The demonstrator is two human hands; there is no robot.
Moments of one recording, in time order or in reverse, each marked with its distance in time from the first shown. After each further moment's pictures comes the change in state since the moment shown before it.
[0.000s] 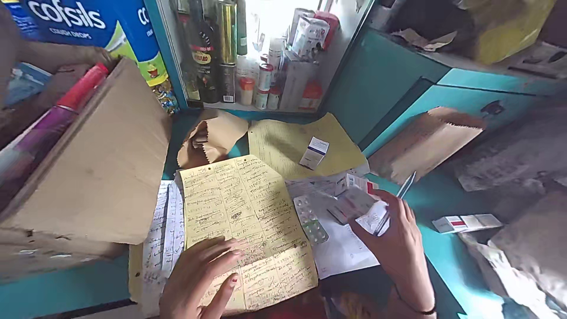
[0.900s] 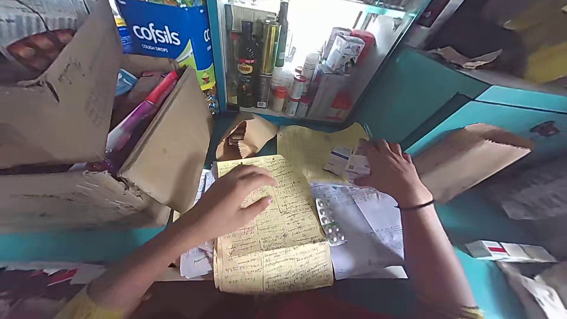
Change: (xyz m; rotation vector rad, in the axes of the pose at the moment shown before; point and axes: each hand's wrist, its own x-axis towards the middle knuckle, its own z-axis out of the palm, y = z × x) left_hand 0.114 -0.014 -0.031 0.151 -0.408 0.028; right_hand 0.147 -0.012 0.036 -0.348 -0.406 -0.225
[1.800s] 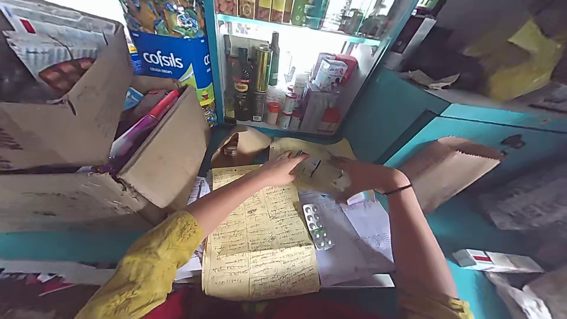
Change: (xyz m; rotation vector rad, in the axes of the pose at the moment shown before) left_hand 0.151 -0.023 0.081 0.038 -0.426 -0.201; right_hand 0.039 0.014 -0.008 0.137 -0.521 -0.196
